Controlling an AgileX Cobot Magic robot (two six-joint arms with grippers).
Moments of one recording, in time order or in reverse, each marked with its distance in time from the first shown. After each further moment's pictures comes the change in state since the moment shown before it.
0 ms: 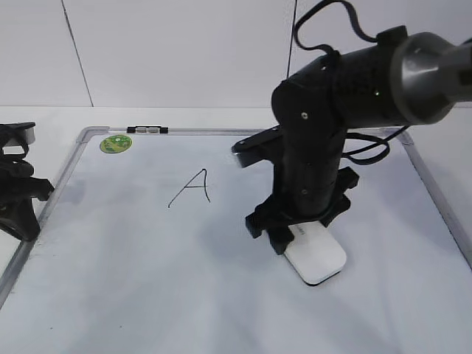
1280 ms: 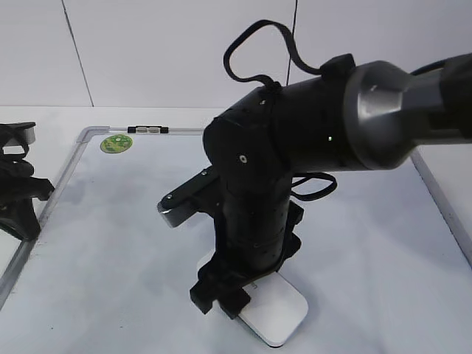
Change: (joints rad) left arm 0.000 0.000 0.000 -0.002 -0.001 0.000; right arm 0.230 -0.027 0.012 0.113 0.040 -0.145
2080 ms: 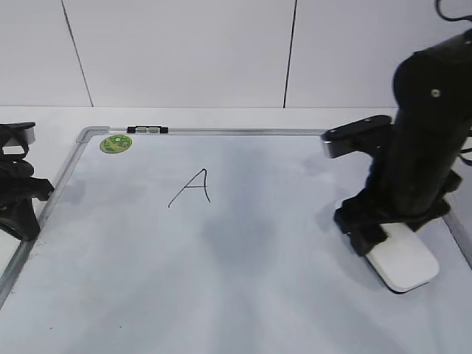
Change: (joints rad) left arm 0.000 0.000 0.000 0.000 0.000 0.000; right arm -0.427 -0.227 0.247 -0.076 -0.060 0.054
